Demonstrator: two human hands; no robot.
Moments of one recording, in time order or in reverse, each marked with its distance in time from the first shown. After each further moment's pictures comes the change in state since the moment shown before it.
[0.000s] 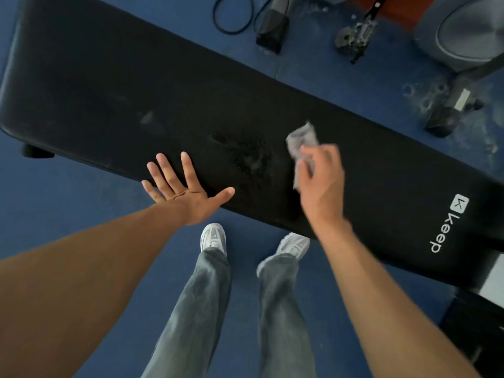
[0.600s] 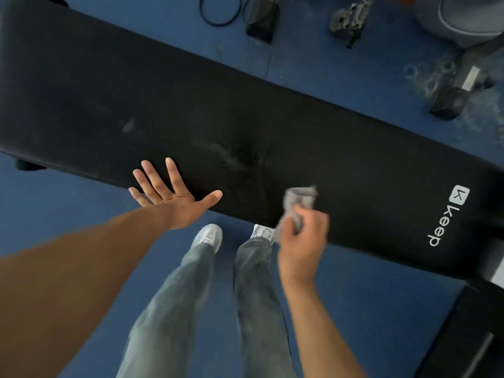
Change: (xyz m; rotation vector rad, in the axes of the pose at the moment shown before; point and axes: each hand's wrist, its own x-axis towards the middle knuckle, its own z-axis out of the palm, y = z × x) left_hand 0.001 0.011 -0.004 0.052 -0.028 -0.098; right_hand -0.107 -0.007 0.006 0.163 0.111 0.450
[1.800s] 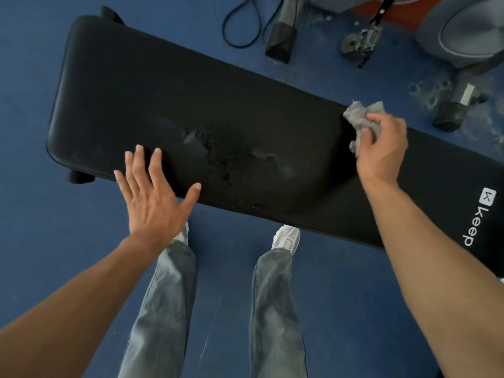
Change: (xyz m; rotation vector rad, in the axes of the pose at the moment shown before) left_hand 0.046 -0.132 -0.039 -0.101 0.794 0.394; right_hand 0.160 -0.068 0.016 -0.243 0.091 -0.193
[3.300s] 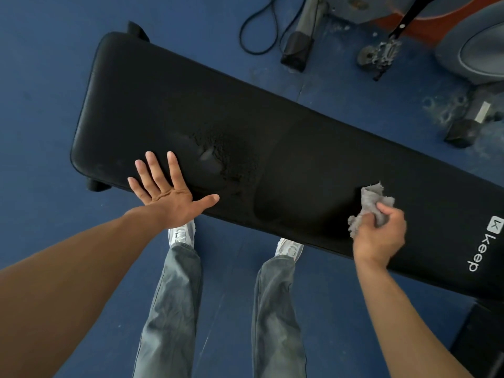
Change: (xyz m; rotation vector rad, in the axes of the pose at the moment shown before) left_hand 0.048 0.014 -0.031 0.045 -0.661 -0.254; right_hand -0.102 0.002 -0.009 0.103 0.054 0.461
